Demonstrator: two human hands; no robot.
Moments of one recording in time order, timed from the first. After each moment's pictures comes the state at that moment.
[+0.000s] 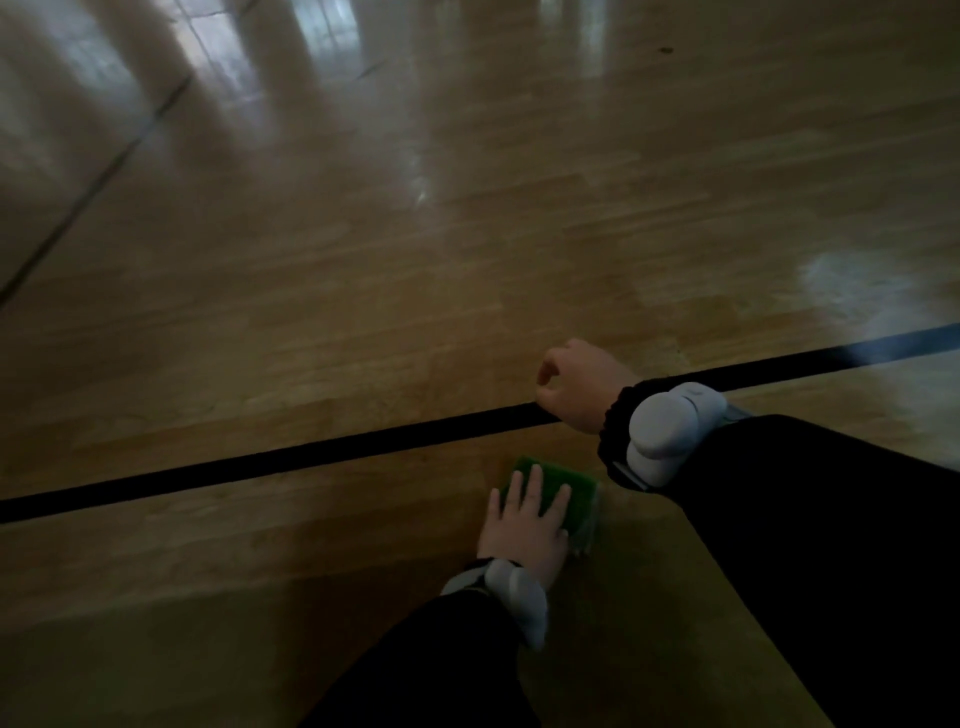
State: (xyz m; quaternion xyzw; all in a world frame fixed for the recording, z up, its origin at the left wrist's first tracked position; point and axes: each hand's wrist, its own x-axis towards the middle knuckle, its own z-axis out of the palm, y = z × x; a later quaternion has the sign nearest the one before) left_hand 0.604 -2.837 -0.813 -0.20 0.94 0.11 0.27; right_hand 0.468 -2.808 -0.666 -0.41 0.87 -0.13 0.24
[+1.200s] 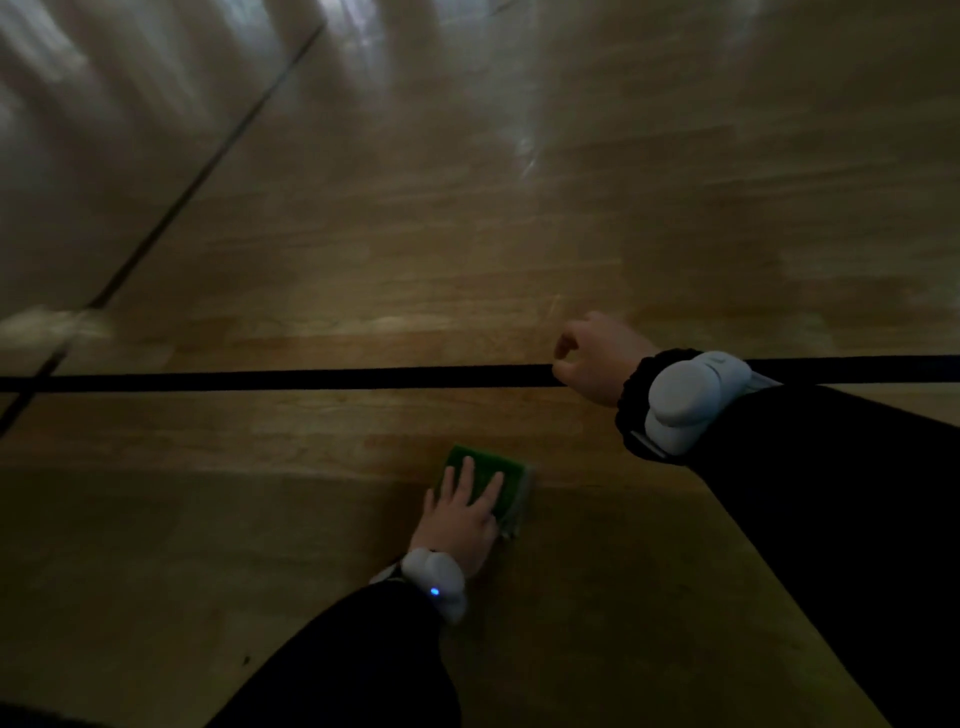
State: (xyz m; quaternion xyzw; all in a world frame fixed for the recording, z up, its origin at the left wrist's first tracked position) left_hand 0.763 -2.908 -0.809 -0.36 0.88 0.14 0.27; right_hand 0.542 -2.865 -0.670 -0.50 0.82 -0.12 0.24
